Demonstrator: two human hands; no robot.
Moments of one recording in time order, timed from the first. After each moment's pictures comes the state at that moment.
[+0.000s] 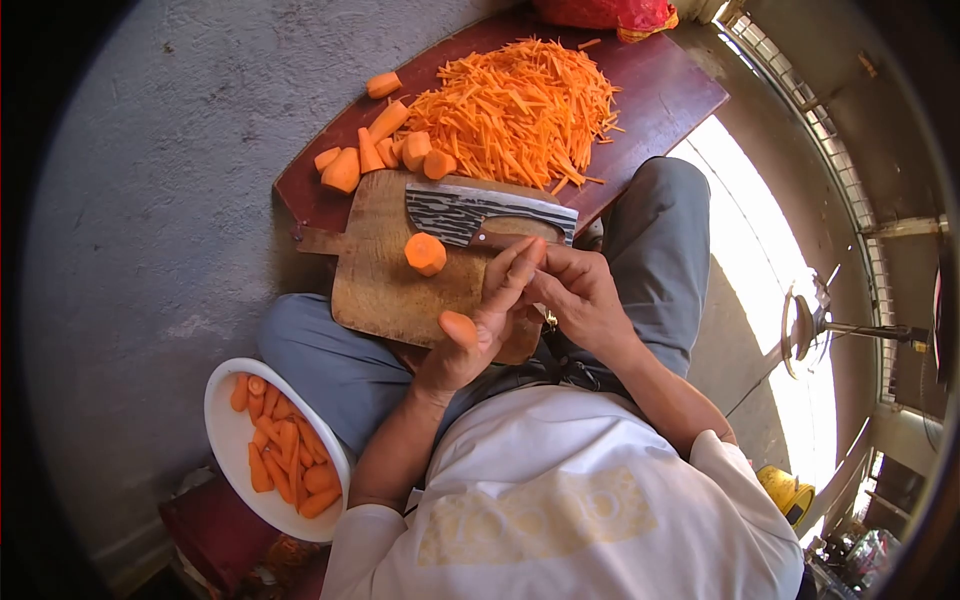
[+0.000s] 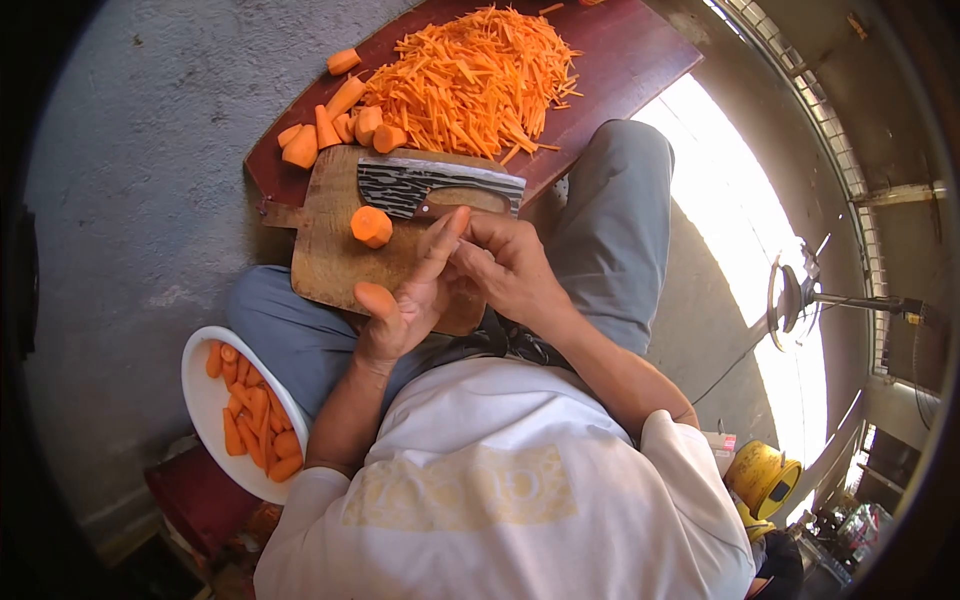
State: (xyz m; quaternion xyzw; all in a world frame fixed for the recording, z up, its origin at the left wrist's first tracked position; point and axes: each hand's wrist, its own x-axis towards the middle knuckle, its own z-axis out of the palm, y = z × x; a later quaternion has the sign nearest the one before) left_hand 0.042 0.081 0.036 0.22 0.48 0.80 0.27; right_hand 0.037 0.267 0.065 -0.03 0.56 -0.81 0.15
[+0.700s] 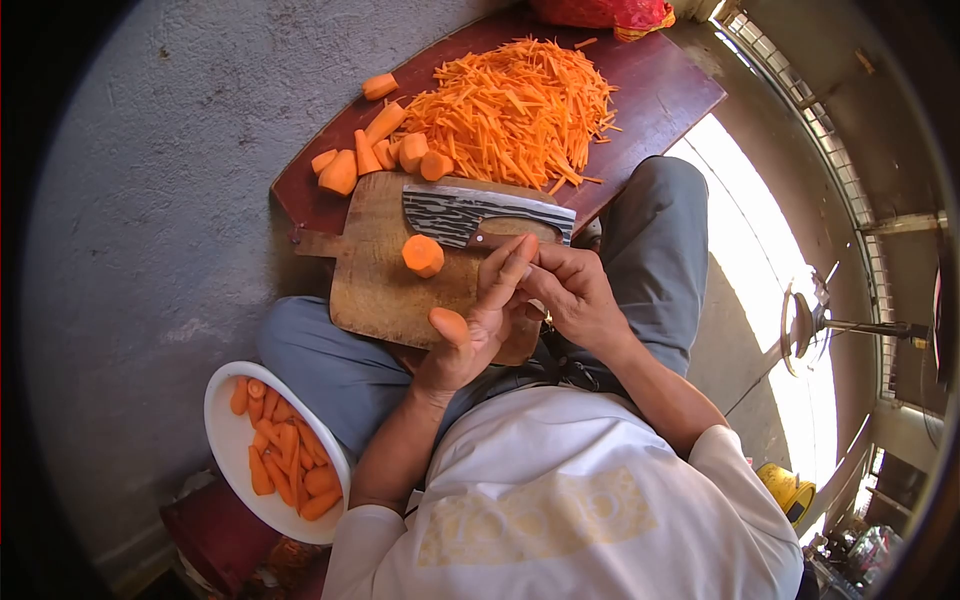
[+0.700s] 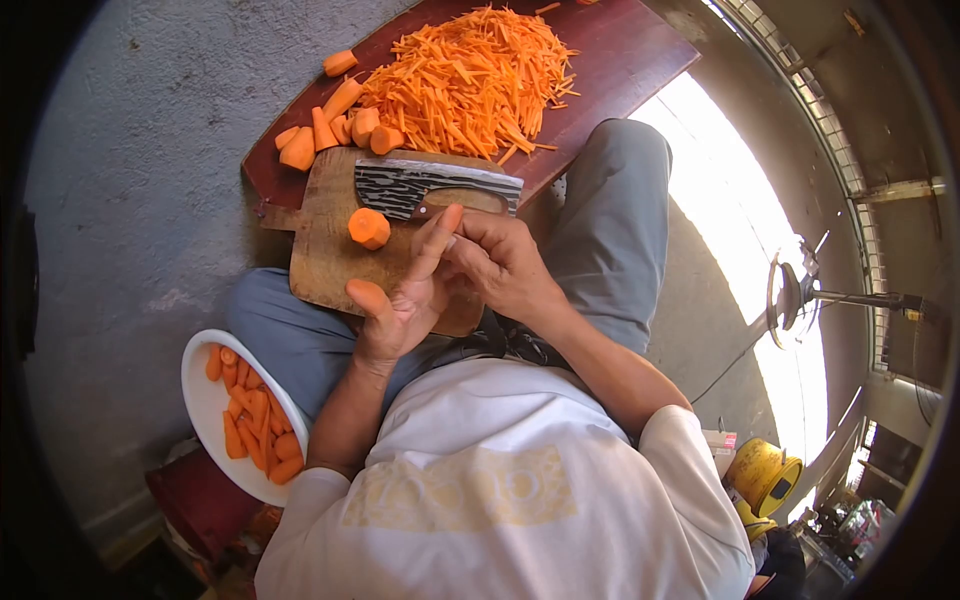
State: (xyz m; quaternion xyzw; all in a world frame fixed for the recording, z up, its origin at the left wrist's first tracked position) left_hand 0.039 0.080 0.035 0.22 0.46 0.82 0.27; right_hand 0.032 0.266 0.060 -0.06 0.56 -0.81 0.15
